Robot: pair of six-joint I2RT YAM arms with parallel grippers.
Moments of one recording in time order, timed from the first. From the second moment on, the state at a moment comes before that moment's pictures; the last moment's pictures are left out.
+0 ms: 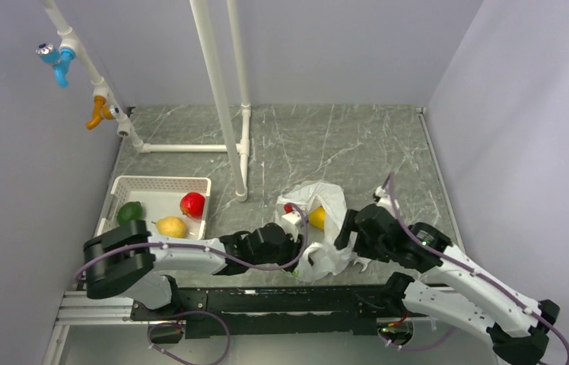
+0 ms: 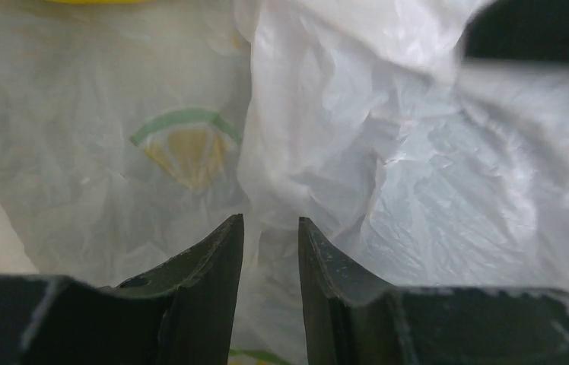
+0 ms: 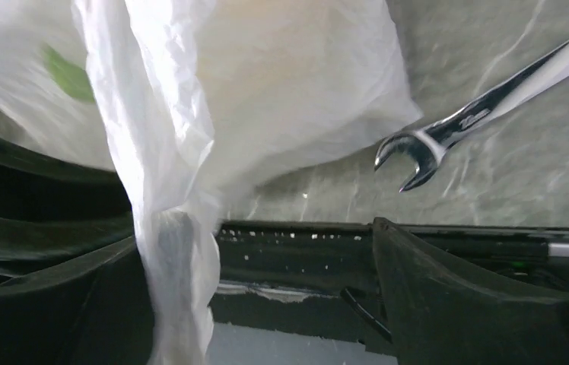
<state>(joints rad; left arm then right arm) -1.21 1.41 0.61 0.29 0.02 -0.64 0.90 0.73 0.75 -1.06 0.25 1.05</state>
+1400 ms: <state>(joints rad) -0.77 1.50 1.00 0.03 -0.07 -0.42 0.64 0.84 0.51 -0.33 0.31 0.59</state>
